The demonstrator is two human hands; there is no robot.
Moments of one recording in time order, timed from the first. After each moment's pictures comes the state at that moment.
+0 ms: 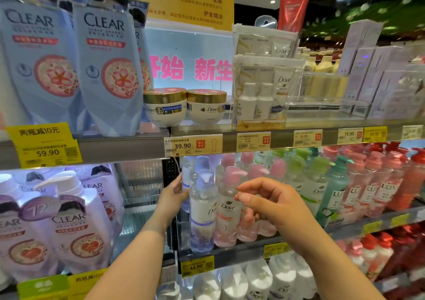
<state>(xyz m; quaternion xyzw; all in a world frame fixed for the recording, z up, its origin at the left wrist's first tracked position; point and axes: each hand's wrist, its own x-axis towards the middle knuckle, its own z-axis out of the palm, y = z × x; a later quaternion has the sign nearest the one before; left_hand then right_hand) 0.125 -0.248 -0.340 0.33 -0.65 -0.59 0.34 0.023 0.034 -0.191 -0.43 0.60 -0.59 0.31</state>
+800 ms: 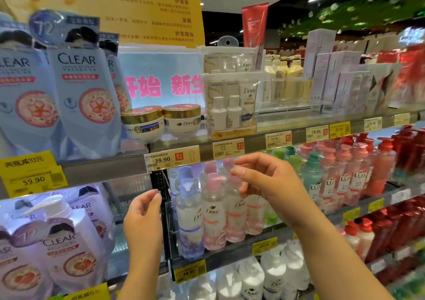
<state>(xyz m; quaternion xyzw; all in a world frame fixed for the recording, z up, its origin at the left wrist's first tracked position) 0.175 -0.114 -0.248 0.39 -0.52 -0.49 0.57 0.008 0.055 -0.149 -0.44 0.55 -0.67 0.25</state>
